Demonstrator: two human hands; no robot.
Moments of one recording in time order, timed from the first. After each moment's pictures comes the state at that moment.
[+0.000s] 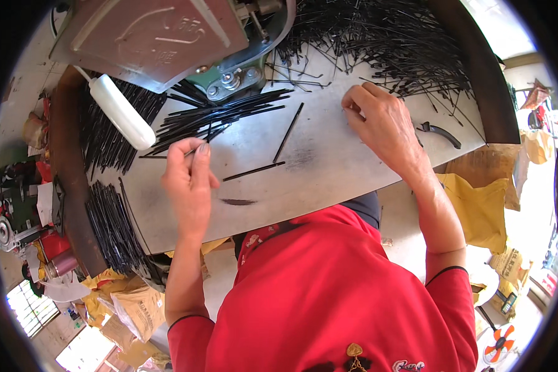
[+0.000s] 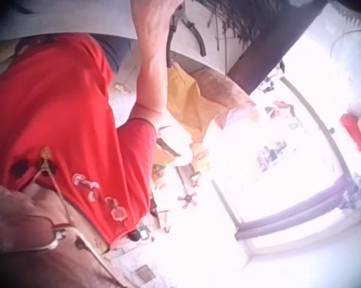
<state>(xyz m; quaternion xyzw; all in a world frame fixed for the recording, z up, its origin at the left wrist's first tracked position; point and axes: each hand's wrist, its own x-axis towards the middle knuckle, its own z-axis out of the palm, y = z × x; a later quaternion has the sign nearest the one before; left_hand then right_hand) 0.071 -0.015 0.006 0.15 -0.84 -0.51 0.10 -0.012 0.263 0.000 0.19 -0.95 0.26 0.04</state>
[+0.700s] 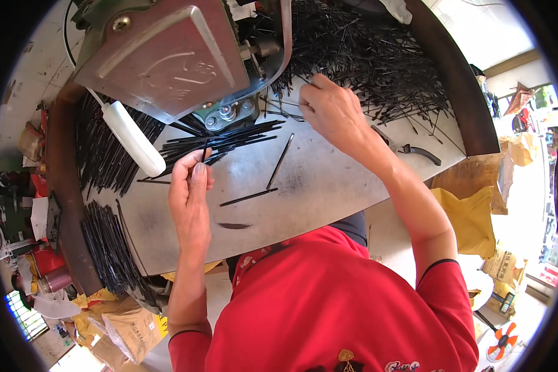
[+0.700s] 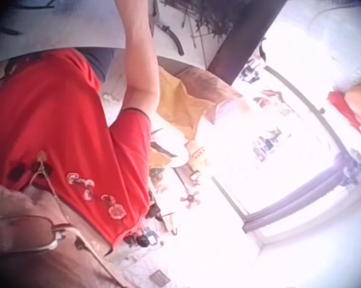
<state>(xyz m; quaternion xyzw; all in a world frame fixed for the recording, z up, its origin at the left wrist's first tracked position) 0.057 -0.013 0.006 0.12 -0.74 -0.66 0.08 -0.067 0.224 -0.010 0.23 -0.94 0.22 0.11</state>
